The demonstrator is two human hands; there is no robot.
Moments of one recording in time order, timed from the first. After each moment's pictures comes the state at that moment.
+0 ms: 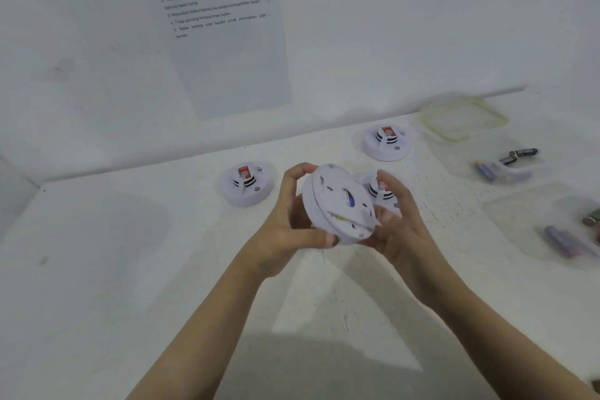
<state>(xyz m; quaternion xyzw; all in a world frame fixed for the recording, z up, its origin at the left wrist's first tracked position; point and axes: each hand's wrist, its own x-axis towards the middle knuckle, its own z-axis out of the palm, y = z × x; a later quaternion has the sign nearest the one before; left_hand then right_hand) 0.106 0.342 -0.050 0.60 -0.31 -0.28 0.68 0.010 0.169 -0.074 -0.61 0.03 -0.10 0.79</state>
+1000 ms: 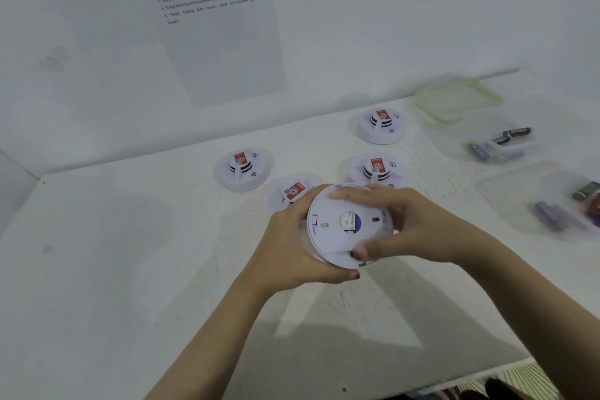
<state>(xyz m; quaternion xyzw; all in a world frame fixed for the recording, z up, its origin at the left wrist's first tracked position) 0.059 0.348 -0.050 0.77 -0.37 -0.09 0.51 -0.003 0.153 -0.028 -0.80 -0.10 0.06 0.59</state>
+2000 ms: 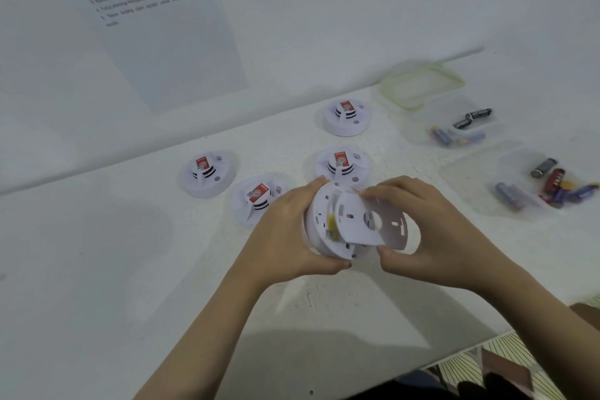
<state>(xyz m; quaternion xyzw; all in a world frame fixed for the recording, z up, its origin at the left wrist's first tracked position) 0.065 0.303 -0.061 0.82 -0.42 -0.10 0.37 -0.052 0.110 -0.047 -0.95 -0.04 -0.15 0.28</state>
